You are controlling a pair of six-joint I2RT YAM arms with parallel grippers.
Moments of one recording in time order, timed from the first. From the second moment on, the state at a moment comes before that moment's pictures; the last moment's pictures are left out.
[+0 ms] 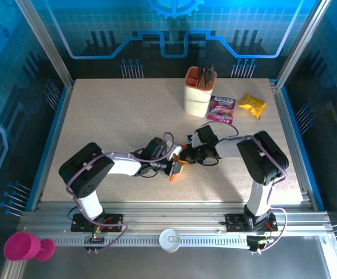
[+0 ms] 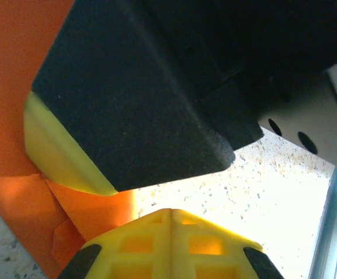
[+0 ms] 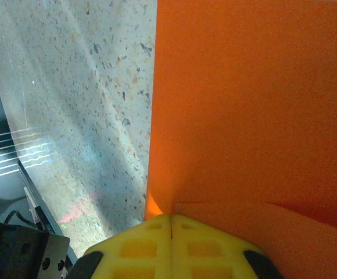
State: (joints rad) left arm -0.71 1.75 0.70 0.28 0.48 -0.39; right arm 0.48 1.86 0.83 0.00 -0.65 0.72
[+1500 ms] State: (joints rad) left arm -0.80 1.55 0.53 0.16 0.24 -0.42; right arm 0.48 1.89 0.84 0.00 -0.68 0.73
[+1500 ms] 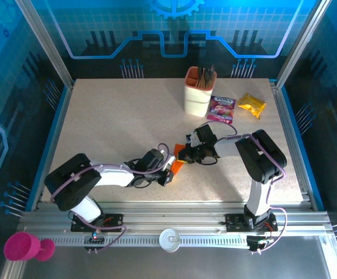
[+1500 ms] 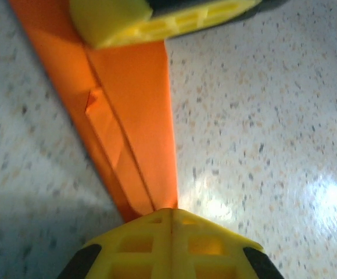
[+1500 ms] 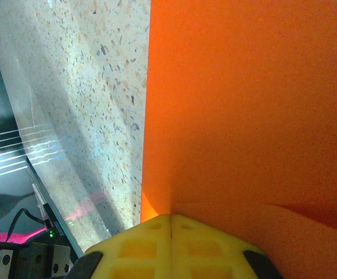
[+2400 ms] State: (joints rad) left arm -0.80 1.68 0.71 0.08 0.38 -0.38; right arm 0.48 1.90 0.85 0.00 -0.69 0.73
